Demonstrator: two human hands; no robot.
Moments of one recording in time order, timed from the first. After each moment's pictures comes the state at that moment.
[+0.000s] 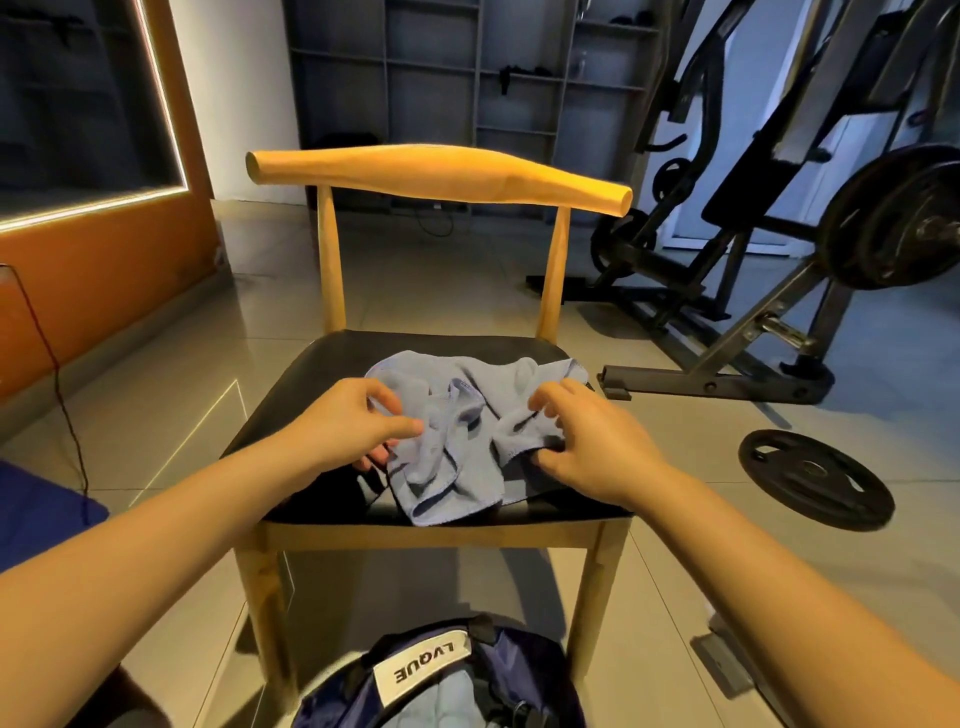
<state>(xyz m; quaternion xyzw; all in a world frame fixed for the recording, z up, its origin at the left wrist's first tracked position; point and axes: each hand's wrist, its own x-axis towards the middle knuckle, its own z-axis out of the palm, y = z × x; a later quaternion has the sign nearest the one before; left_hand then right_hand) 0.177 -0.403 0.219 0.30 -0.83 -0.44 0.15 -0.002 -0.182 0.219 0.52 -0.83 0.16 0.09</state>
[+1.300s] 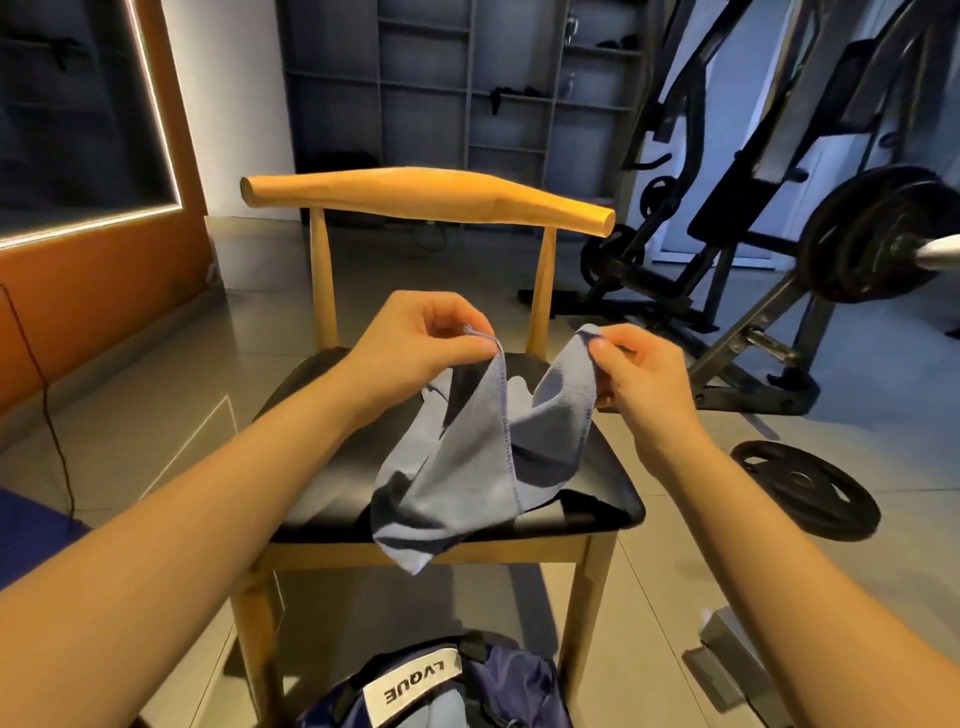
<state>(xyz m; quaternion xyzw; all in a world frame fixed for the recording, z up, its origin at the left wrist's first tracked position) 0.139 -0.354 0.304 0.04 -0.84 -0.45 0.30 -0.010 -0.169 0.276 0.31 -0.70 0.65 -0.01</state>
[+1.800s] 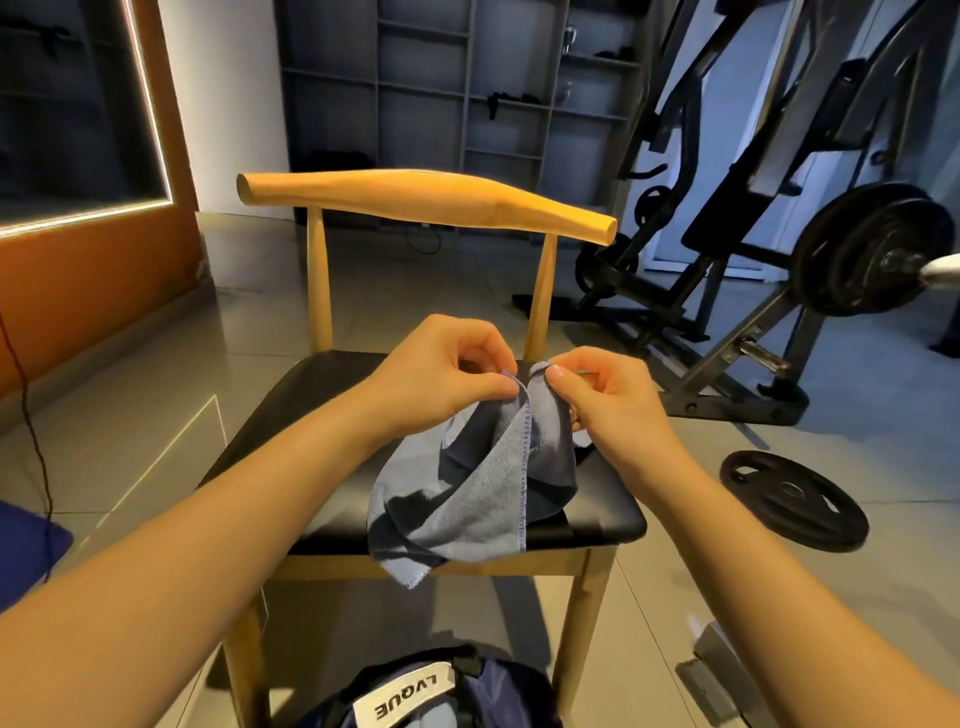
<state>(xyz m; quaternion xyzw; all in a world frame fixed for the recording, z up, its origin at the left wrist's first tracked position) 0.130 -0.351 0.295 -0.01 -0.89 -0.38 0.26 0.015 -0.181 0.278 0.39 -0.72 0.58 -0.03</state>
